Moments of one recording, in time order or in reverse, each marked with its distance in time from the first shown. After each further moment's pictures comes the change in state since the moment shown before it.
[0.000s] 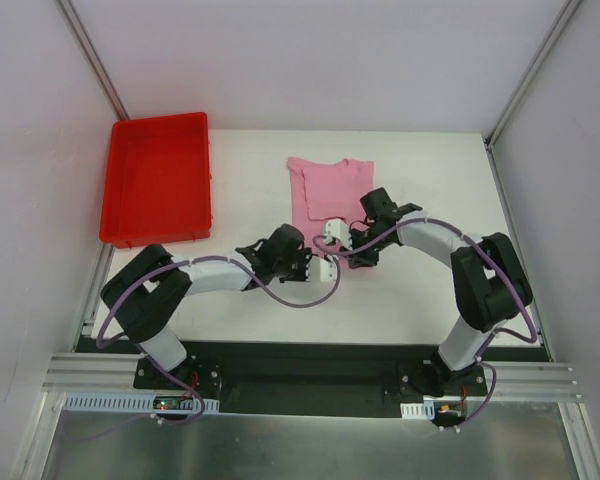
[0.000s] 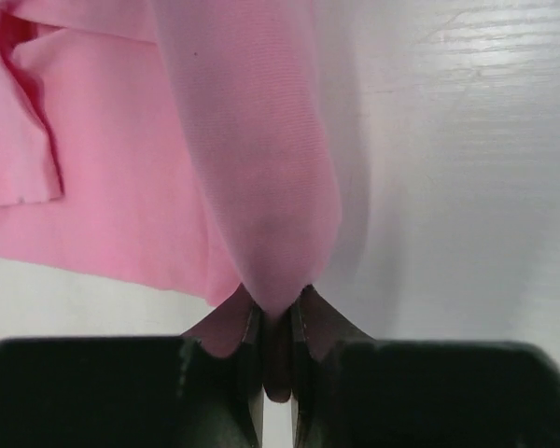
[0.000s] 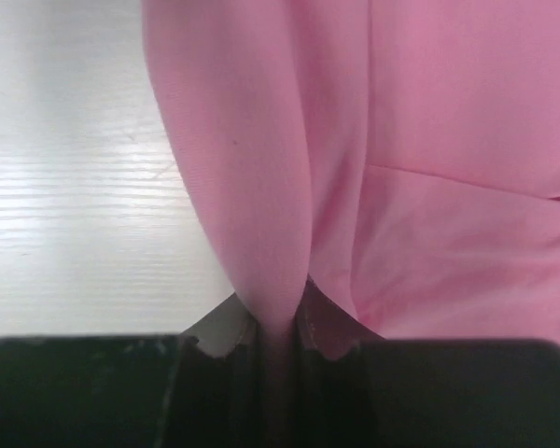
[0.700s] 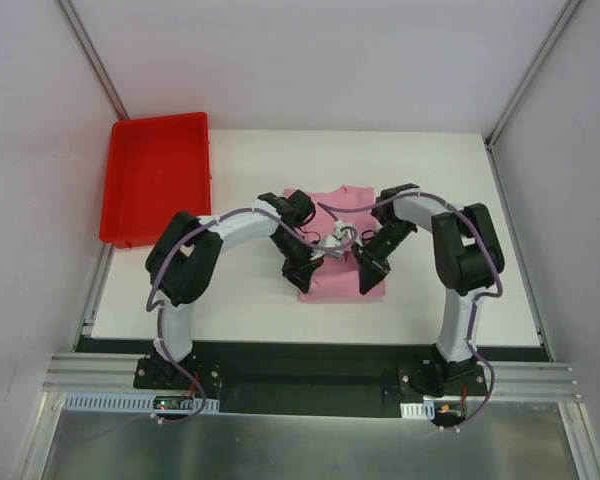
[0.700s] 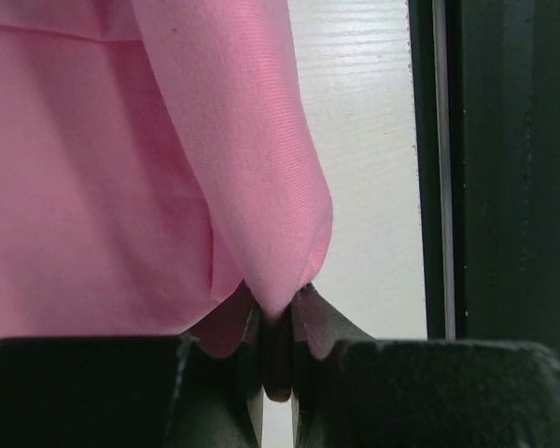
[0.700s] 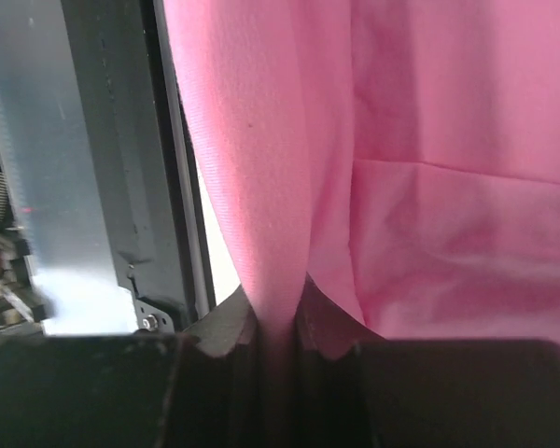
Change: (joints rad) left arm 0.159 0.288 0.607 -1.015 0.710 -0.003; right arm -0.135 0.279 0.290 -0.769 -0.328 -0.099
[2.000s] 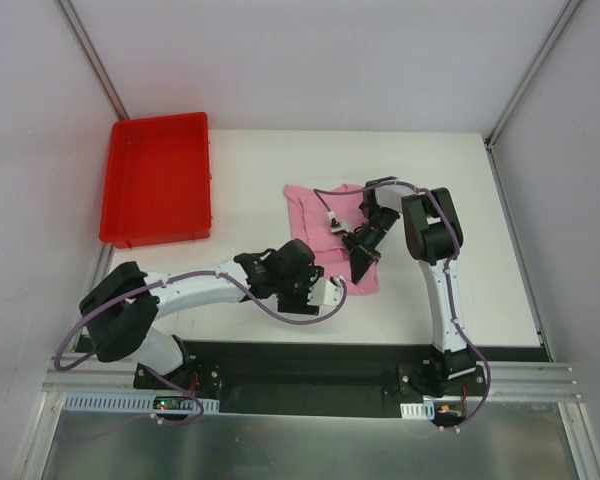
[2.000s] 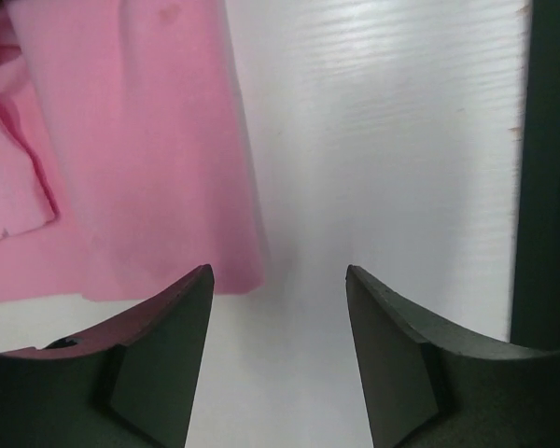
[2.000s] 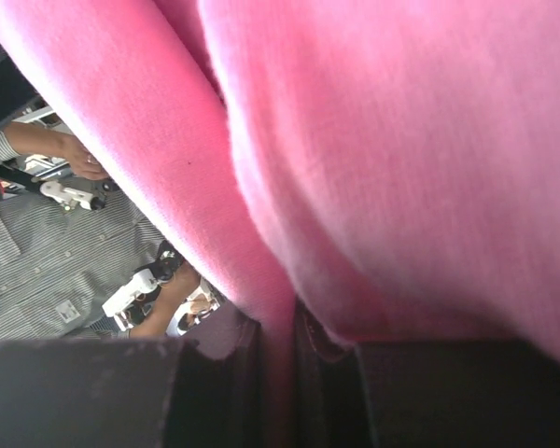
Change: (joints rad) left arm -0.281 -0.486 -0.476 0.481 -0.543 -0.142; right arm -0.027 0.470 0.410 -0.212 0.006 0.375
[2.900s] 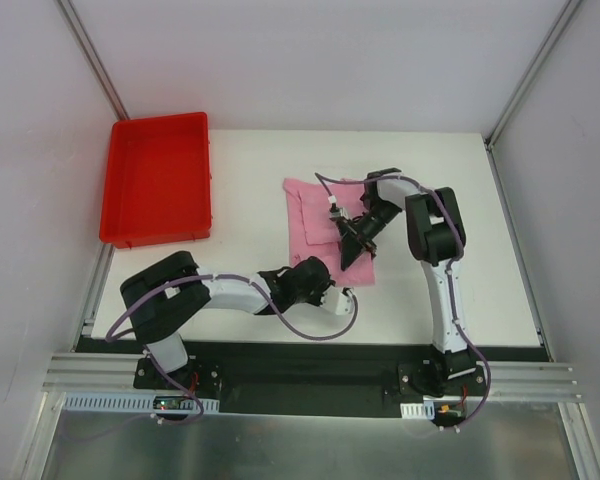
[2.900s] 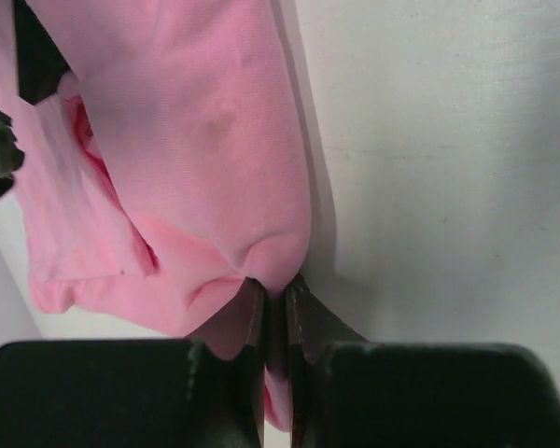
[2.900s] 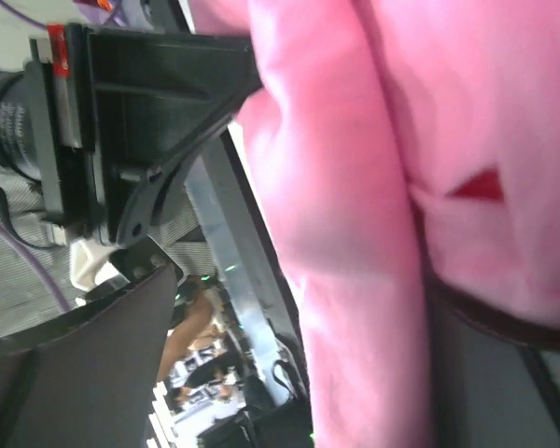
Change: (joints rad) left arm -0.098 0.252 -0.145 0.569 -0.408 0.235; right arm -0.004 0.006 0.089 -0.077 -0.146 -0.018
